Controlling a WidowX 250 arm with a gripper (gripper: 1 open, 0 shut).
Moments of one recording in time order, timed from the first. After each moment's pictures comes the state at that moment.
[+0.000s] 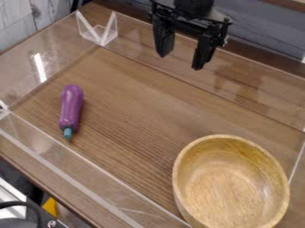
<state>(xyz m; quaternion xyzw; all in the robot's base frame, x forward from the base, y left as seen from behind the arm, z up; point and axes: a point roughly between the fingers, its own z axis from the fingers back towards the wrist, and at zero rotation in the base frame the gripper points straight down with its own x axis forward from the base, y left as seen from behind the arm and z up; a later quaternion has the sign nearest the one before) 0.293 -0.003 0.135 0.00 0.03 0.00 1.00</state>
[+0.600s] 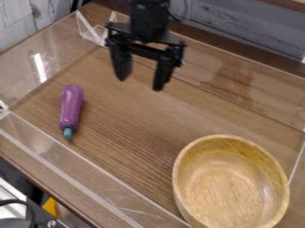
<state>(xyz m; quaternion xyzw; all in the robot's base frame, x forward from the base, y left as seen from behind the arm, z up) 0.243 0.047 0.122 0.00 0.04 0.11 0.99</state>
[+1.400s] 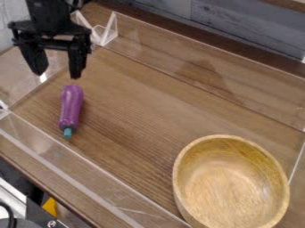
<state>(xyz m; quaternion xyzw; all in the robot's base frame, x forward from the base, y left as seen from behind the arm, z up) 0.207 0.133 0.107 0.01 0.00 0.21 0.98</state>
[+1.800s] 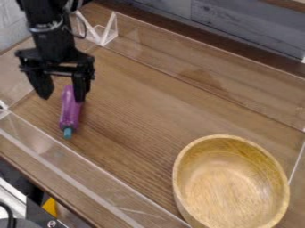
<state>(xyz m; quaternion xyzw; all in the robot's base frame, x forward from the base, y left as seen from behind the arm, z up) 0.197 0.129 0.076 0.00 -0.01 0.22 0.97</state>
